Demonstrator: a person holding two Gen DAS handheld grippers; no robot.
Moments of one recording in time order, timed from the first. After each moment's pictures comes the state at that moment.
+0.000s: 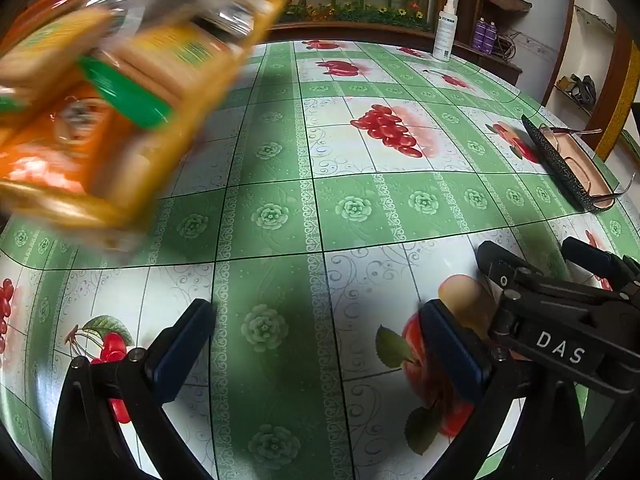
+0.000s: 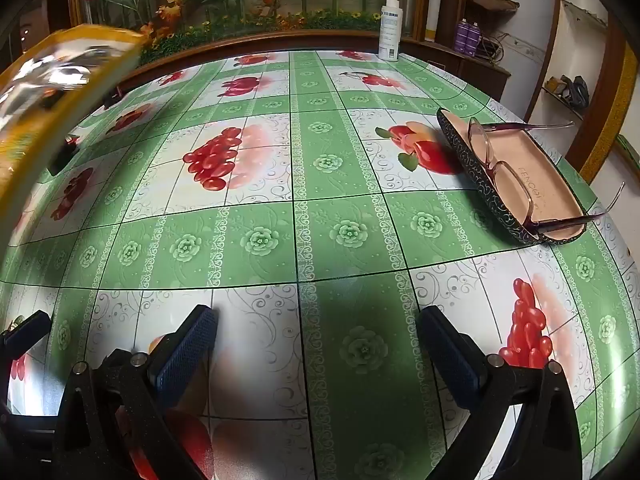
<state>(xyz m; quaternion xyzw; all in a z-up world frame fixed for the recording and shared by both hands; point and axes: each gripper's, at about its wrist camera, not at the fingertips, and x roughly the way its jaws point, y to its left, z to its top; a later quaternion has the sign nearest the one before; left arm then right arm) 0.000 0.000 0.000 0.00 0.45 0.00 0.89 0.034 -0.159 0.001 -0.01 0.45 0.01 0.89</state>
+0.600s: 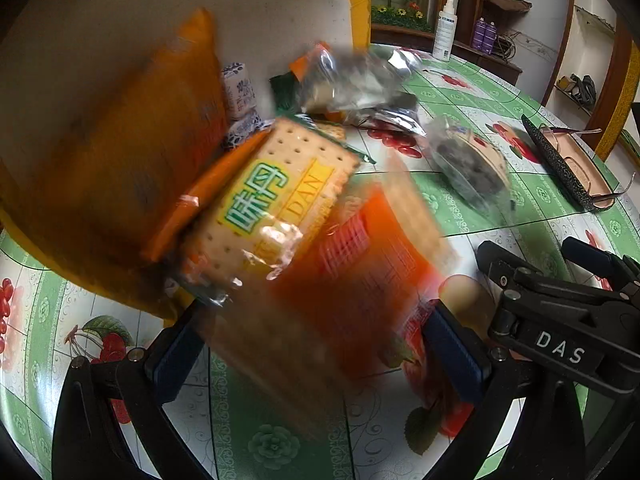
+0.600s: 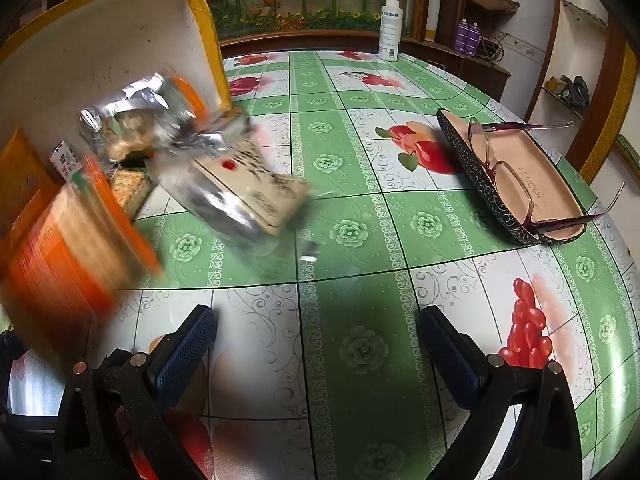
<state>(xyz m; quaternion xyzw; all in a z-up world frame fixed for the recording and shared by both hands) -0.001 -0.001 0.001 0.00 0.45 -0.01 0.89 0.039 -0.164 -0.001 -0.01 0.45 0.01 0.89</state>
